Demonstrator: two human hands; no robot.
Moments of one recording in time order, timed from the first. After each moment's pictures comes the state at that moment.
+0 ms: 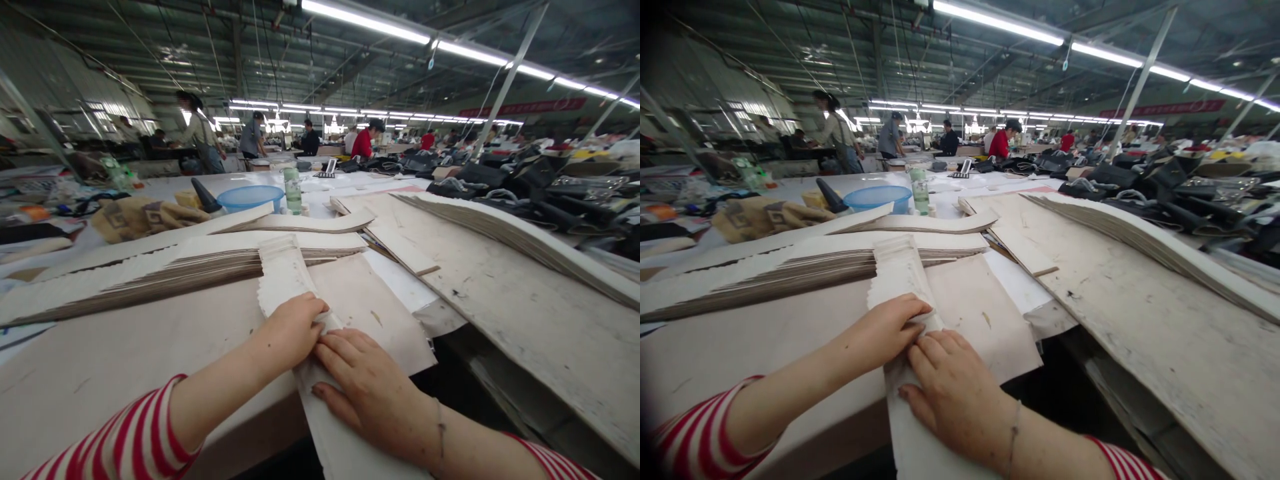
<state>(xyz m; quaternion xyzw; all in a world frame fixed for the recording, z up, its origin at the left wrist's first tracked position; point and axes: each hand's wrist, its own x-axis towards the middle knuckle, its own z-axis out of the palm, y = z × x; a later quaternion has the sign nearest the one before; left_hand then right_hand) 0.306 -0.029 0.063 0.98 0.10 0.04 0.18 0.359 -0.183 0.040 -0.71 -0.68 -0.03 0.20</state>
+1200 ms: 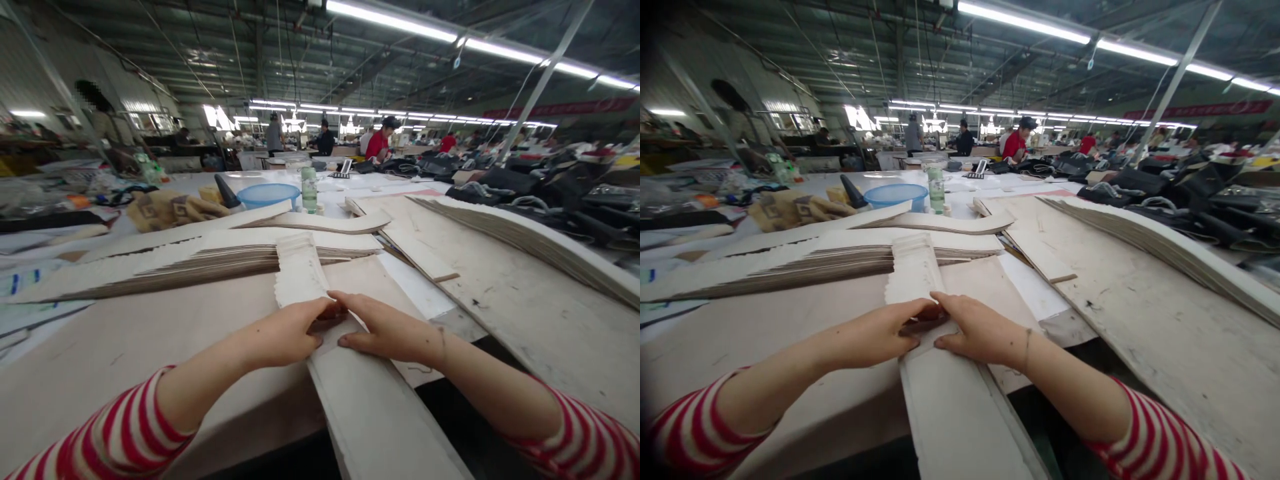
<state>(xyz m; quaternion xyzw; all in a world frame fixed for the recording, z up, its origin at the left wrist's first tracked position) 0.280 -0.013 0.075 0.94 0.02 -0.03 0.35 0.416 -0.150 0.065 -0.69 -0.67 0.16 0.22</state>
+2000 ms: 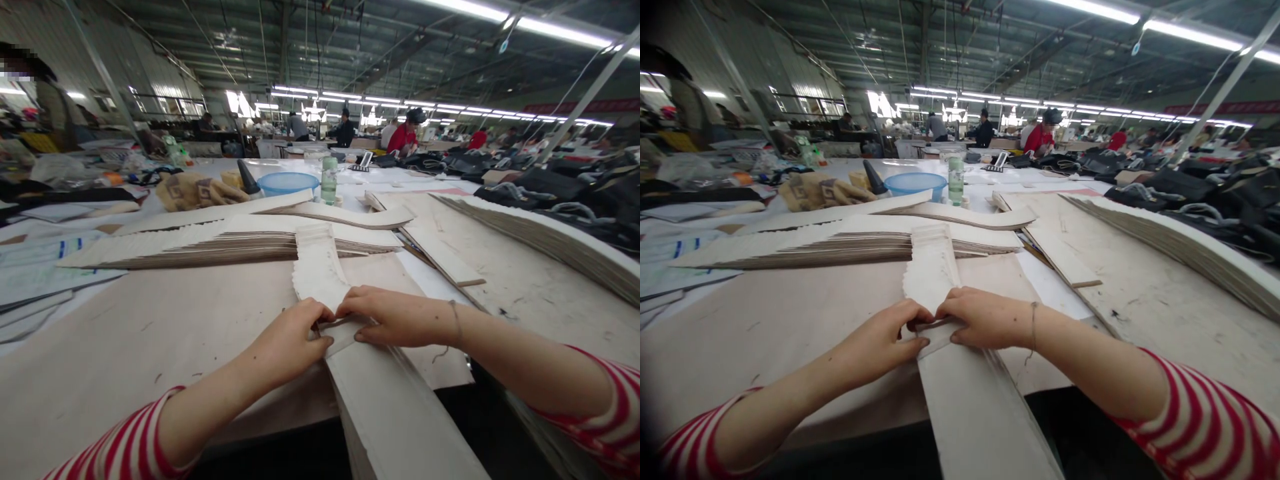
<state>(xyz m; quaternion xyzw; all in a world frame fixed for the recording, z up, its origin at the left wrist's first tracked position) 0.248 -0.024 0.057 0.92 0.20 0.08 0.32 0.414 -0.124 0.094 -0.60 -0.77 0.20 0.09</state>
